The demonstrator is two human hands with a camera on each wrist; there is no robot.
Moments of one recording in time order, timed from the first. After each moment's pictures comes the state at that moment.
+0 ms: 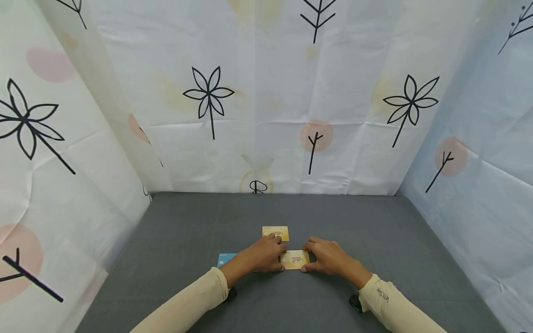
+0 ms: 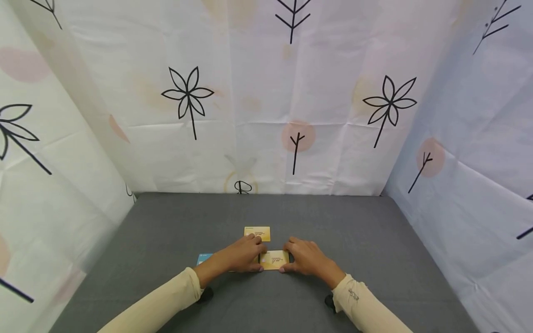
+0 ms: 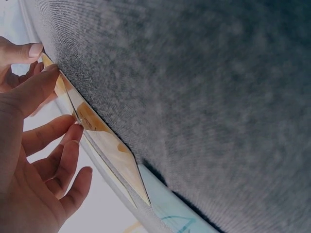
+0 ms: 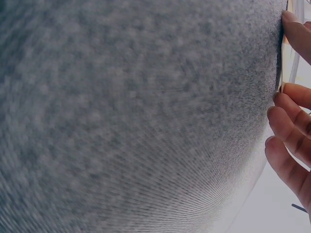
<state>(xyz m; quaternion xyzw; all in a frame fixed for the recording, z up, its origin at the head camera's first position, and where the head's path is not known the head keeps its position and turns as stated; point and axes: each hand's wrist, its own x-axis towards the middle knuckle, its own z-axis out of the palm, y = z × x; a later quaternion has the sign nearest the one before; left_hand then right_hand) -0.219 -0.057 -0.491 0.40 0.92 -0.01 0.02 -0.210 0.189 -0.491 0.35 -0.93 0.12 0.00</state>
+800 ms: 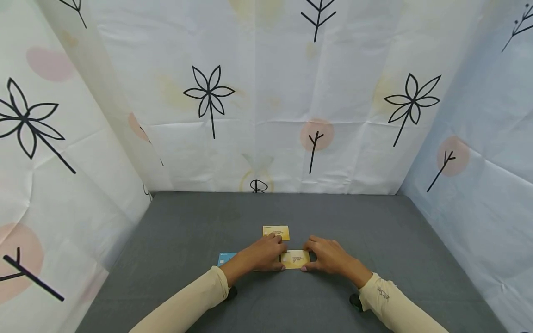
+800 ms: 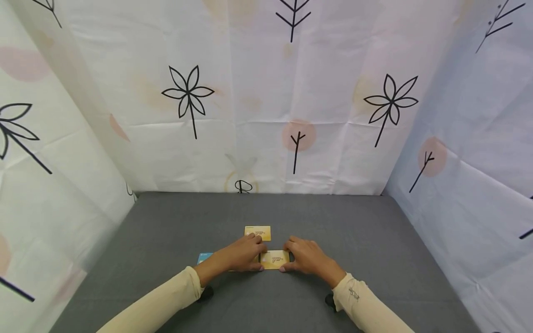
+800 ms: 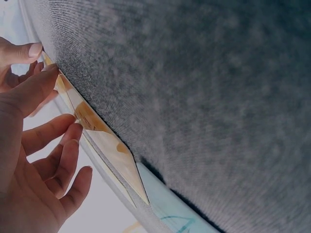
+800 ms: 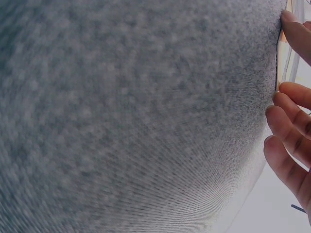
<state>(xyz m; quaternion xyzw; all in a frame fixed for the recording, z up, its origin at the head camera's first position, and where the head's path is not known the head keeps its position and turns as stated) -0.220 -0.058 -0.493 0.41 0.91 -0.01 0.02 -0.211 0.189 -0.489 0.35 -0.93 0.13 0.00</state>
